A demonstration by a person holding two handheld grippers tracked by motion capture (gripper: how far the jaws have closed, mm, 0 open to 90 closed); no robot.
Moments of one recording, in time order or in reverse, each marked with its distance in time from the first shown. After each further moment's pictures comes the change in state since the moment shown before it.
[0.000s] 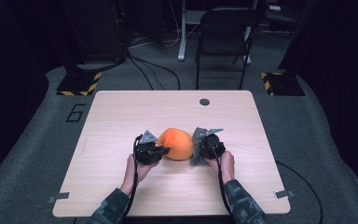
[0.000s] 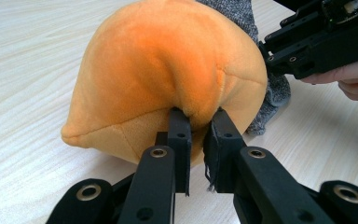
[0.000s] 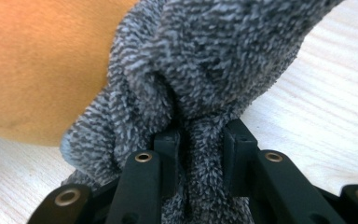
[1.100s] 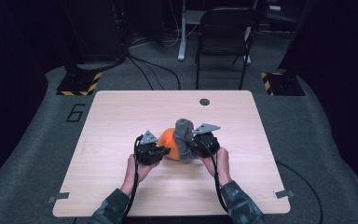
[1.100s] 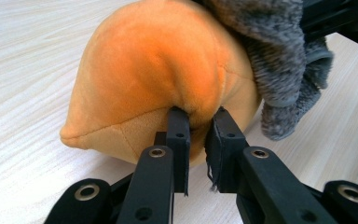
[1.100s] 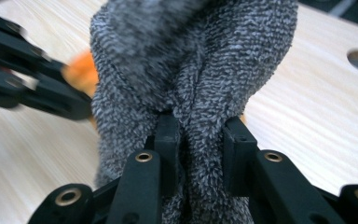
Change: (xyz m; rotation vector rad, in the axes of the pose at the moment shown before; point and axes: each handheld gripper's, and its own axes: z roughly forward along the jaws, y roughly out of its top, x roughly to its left) left arm -0.001 0.000 0.001 0.003 0.004 0.023; right arm 0.041 0.029 -0.055 -0.192 0.075 -0.127
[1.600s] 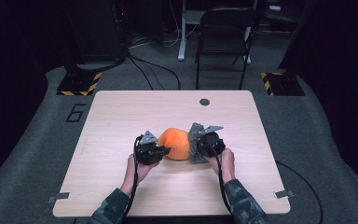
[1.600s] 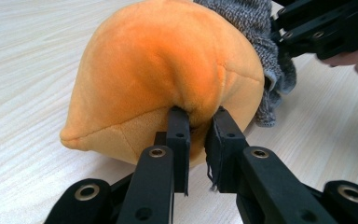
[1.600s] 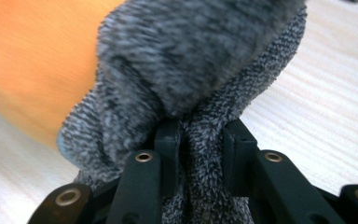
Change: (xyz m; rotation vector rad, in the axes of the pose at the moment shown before) left arm 0.001 0.000 0.000 -0.006 -0.006 0.003; right arm -0.032 -0.027 0.028 0.128 -0.083 0.064
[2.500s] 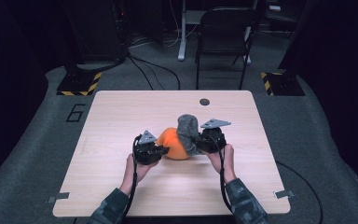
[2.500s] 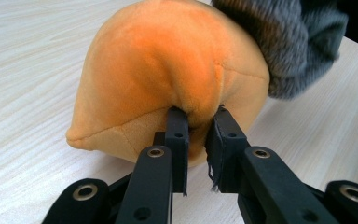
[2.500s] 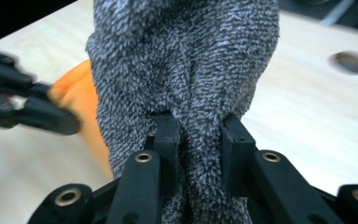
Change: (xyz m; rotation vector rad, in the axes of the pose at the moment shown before) left arm 0.001 -0.001 -0.001 -0.008 0.008 -0.018; right arm 0.010 0.024 -0.039 -0.190 0.138 0.009
